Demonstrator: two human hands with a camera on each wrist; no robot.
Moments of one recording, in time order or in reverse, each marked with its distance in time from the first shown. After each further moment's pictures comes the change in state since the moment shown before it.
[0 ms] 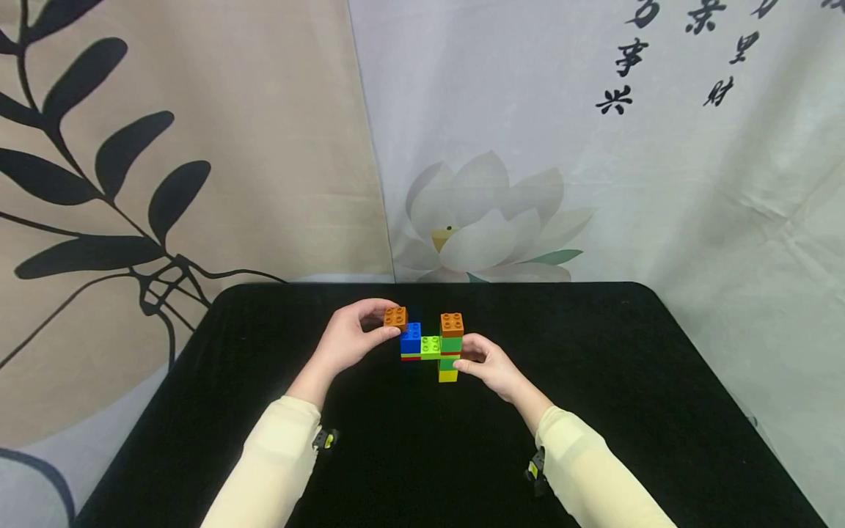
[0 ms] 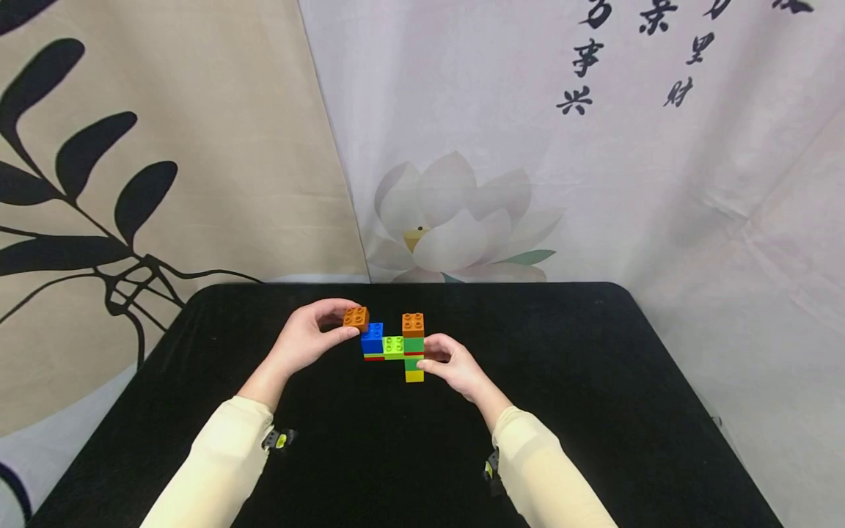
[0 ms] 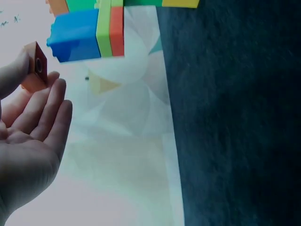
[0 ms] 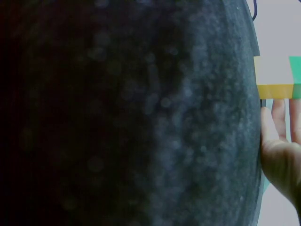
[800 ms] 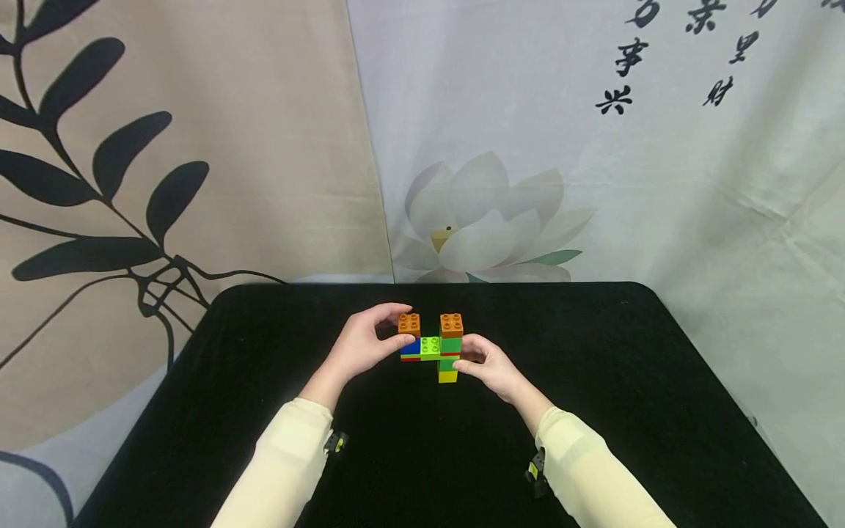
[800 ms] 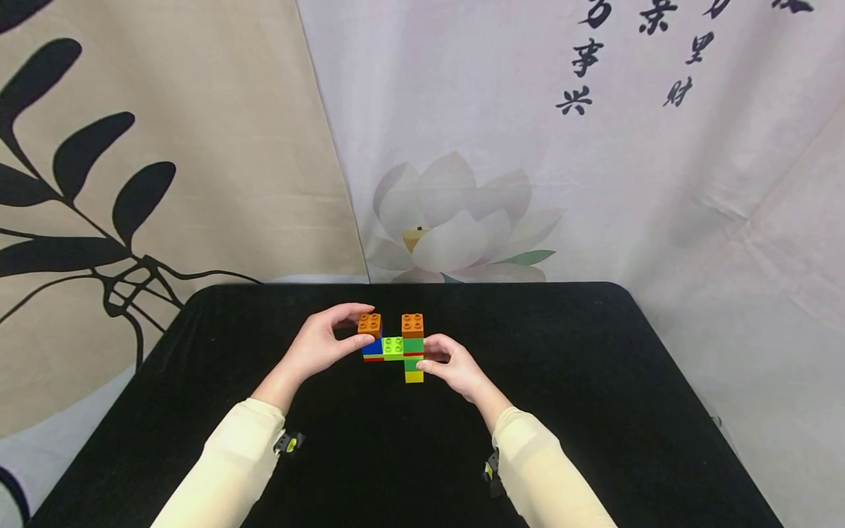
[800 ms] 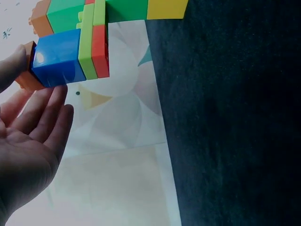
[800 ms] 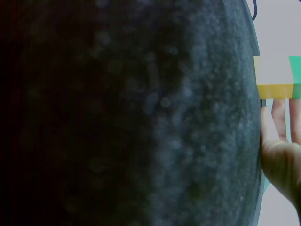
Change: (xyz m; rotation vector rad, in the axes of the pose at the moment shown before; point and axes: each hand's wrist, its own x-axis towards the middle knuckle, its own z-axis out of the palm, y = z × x) left_hand 0.004 0.002 0.020 0.026 -0.031 0.082; right_hand 0.001 0.001 0.001 0.002 0.008 -0.003
